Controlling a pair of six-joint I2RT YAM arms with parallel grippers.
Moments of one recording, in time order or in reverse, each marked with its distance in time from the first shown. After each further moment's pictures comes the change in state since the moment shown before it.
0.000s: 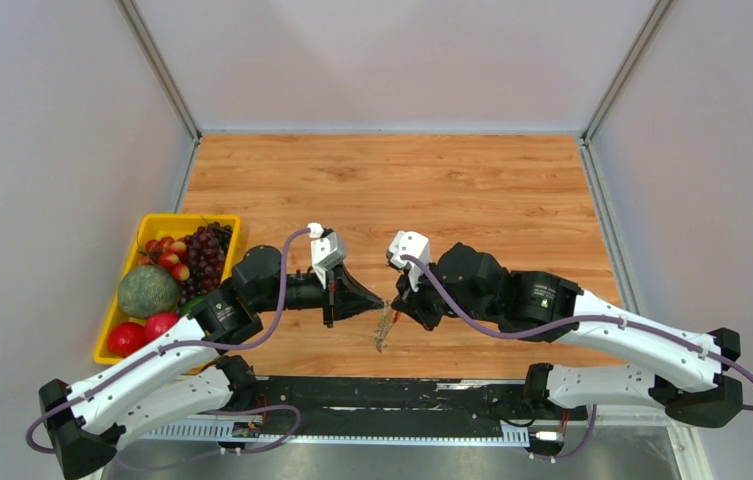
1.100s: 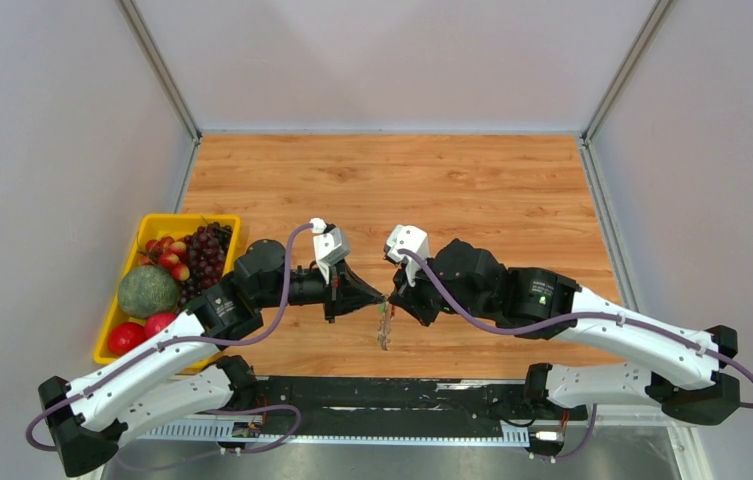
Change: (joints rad) left arm 0.000 0.031 0.058 -0.064 -0.035 0.036; right arm 0.003 0.032 0.042 -0.008 0.034 0.010
